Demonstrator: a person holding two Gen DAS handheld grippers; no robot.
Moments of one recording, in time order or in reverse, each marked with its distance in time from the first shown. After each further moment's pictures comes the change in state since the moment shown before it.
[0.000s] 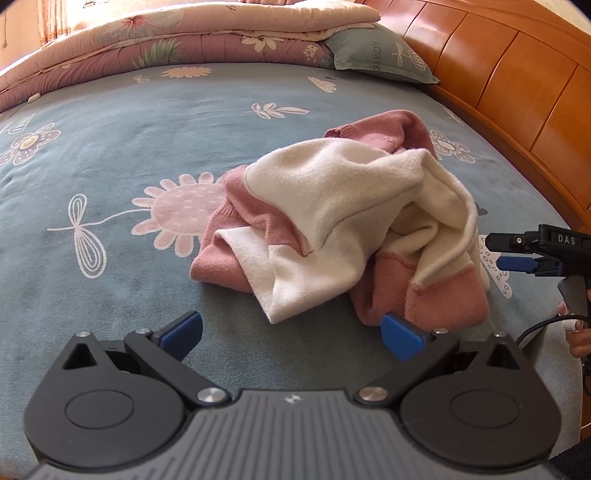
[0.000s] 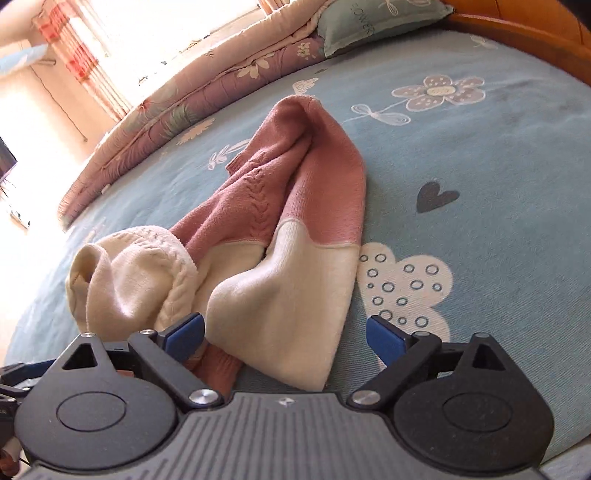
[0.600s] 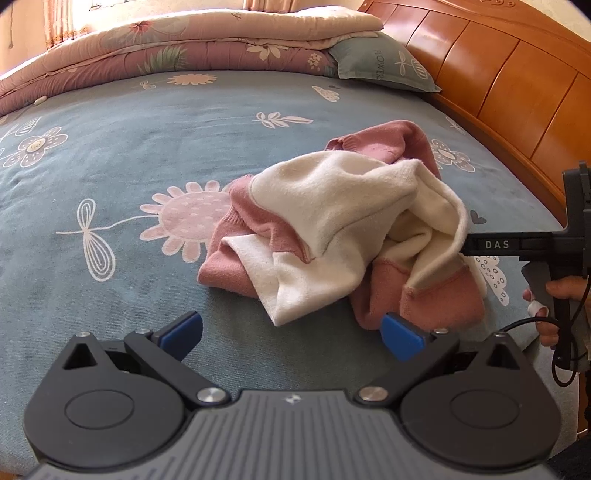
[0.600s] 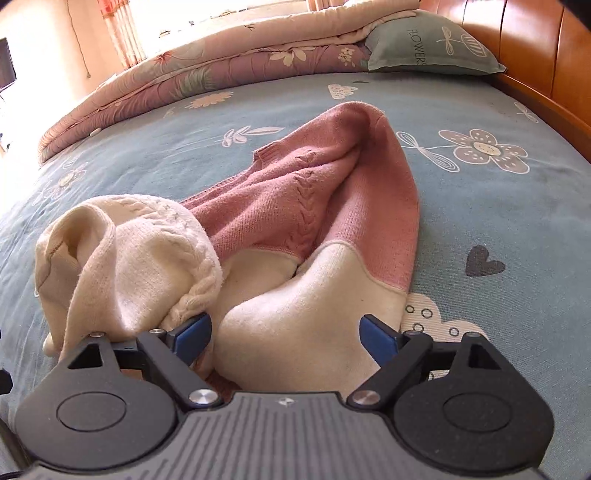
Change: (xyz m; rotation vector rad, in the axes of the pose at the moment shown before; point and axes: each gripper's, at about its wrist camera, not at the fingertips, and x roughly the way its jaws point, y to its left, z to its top) left arm -0.010 0.001 0.000 -0.014 -0.021 0.010; right arm 0.045 0.080 0.008 -0.331 -0.005 -0.223
